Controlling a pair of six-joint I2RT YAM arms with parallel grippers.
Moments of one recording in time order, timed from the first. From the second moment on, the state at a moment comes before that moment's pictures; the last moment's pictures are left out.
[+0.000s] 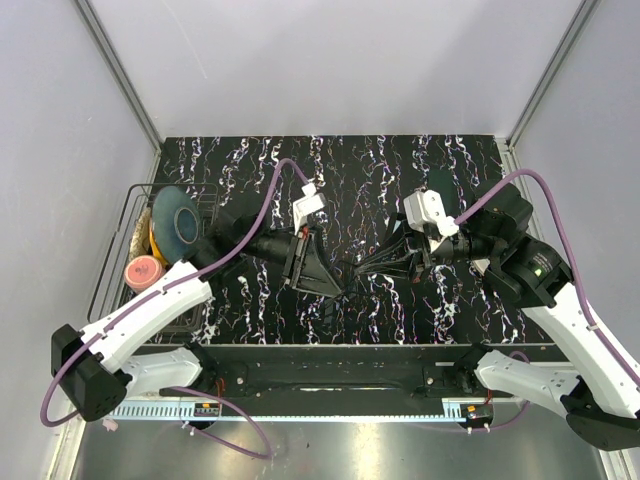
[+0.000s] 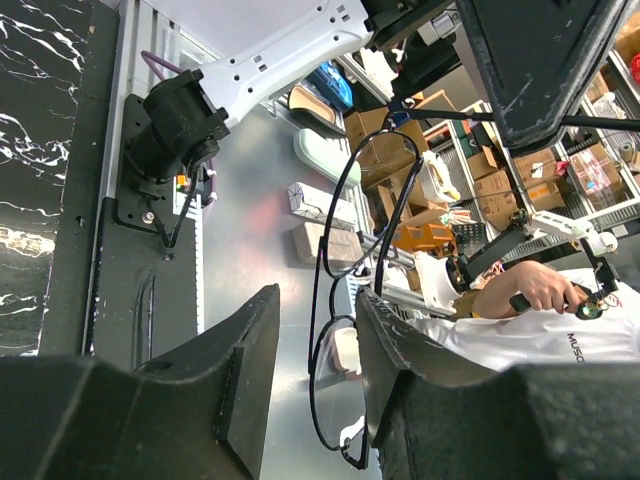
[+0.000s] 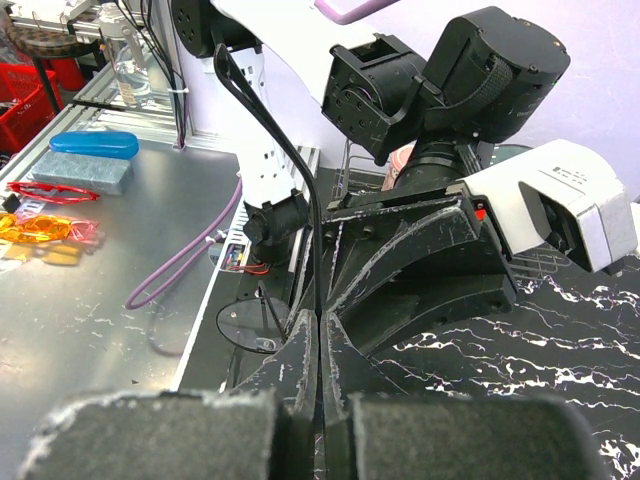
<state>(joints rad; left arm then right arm) -0.72 1.12 1.00 -0.01 1.14 -0.73 0.72 0.96 1.35 -0.48 -0.96 -0.20</state>
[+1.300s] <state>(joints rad) -0.59 1.20 1.04 -0.13 0.97 -0.65 0.72 0.75 1.32 -0.52 -0.49 -0.16</state>
